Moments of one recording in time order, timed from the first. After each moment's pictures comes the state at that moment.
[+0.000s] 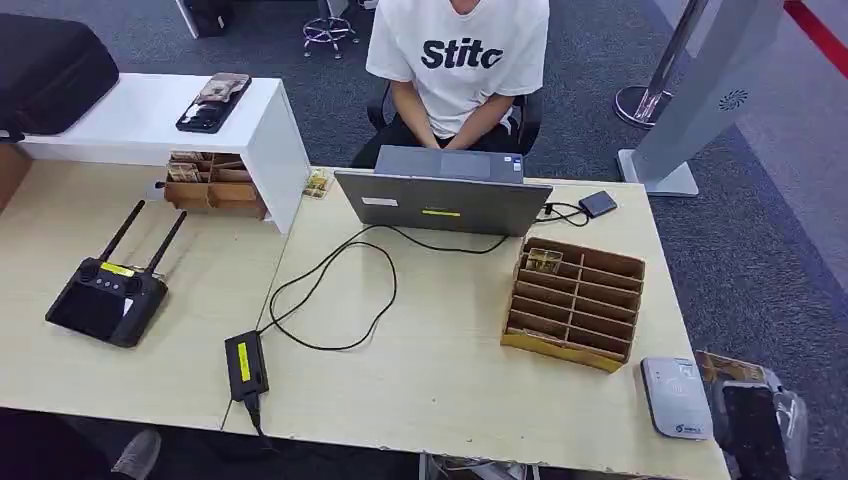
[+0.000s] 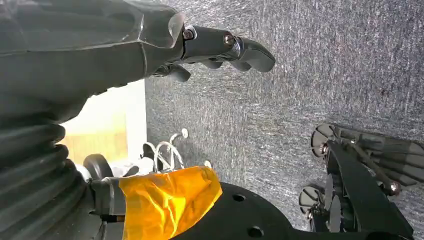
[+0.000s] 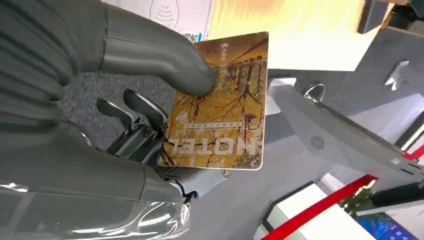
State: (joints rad) left arm -0.11 0.00 -1.34 -0.08 1.57 0.28 0.03; right arm -0.01 0.17 -0.76 -1.43 0.79 -0.03 -0.41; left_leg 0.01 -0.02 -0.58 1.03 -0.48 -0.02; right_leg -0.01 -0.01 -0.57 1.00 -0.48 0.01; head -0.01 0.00
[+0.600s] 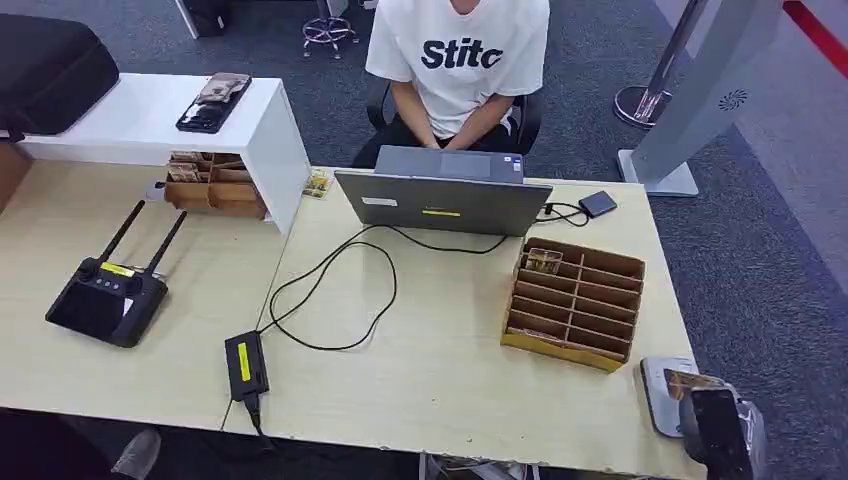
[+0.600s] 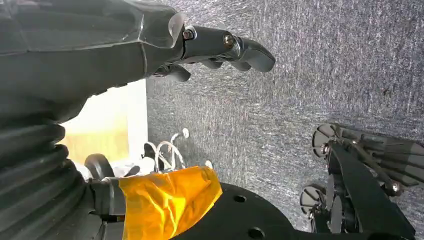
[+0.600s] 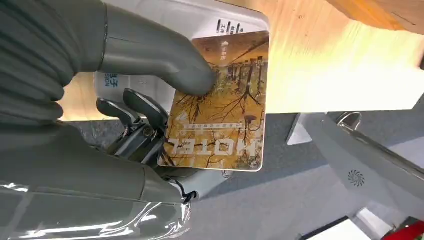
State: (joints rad) left arm -0.11 0.00 -1.34 -0.08 1.57 0.28 0.04; right arm -0.03 0.17 -0.75 -1.26 0.82 -0.05 -0.39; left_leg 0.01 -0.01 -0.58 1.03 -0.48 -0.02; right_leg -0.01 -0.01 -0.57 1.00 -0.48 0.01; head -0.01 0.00
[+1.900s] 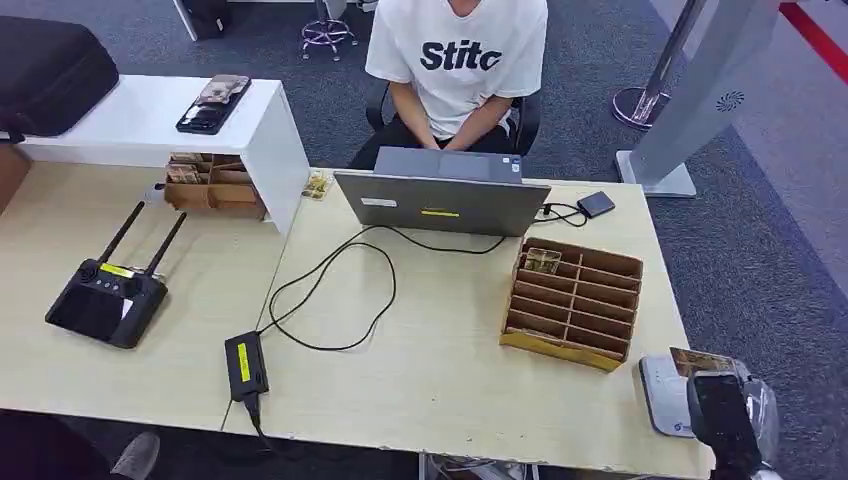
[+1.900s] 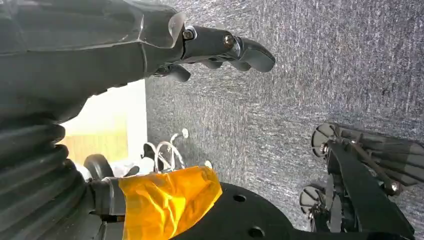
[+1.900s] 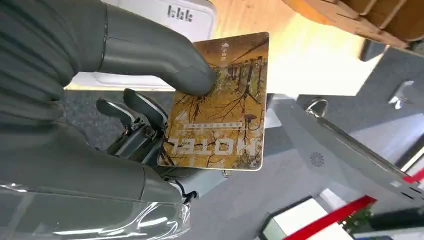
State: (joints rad) left arm -0.11 0.00 -1.34 -0.08 1.57 0.28 0.04; right arm -0.02 0.17 -0.70 -1.41 0.83 -0.03 -0.39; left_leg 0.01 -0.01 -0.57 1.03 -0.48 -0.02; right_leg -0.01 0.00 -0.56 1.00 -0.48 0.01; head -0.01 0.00
